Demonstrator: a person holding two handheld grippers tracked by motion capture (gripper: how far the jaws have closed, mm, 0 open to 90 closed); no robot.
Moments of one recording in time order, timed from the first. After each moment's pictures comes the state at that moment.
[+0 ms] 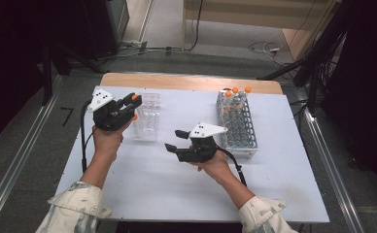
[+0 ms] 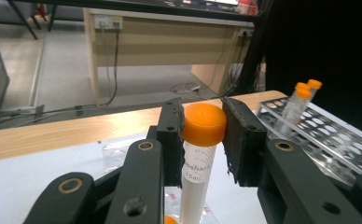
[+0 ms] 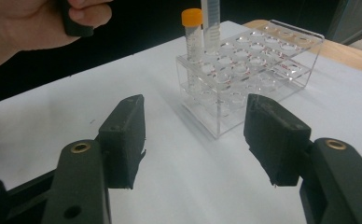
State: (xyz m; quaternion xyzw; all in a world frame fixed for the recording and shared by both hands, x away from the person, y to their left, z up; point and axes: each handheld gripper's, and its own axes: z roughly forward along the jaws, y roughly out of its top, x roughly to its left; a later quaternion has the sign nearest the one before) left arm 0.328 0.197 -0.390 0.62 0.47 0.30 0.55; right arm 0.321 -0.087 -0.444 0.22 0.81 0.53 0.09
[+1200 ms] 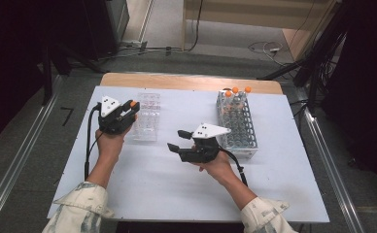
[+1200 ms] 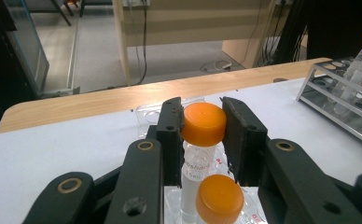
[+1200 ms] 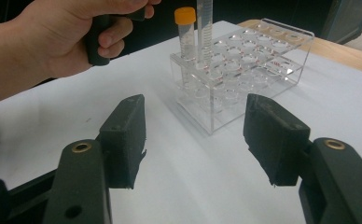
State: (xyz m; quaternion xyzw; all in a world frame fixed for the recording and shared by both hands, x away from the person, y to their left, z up) left arm 0.340 0.195 -0.430 0.64 0.49 0.33 0.49; right arm 0.321 -0.094 -0.445 0.22 0.81 0.53 0.09
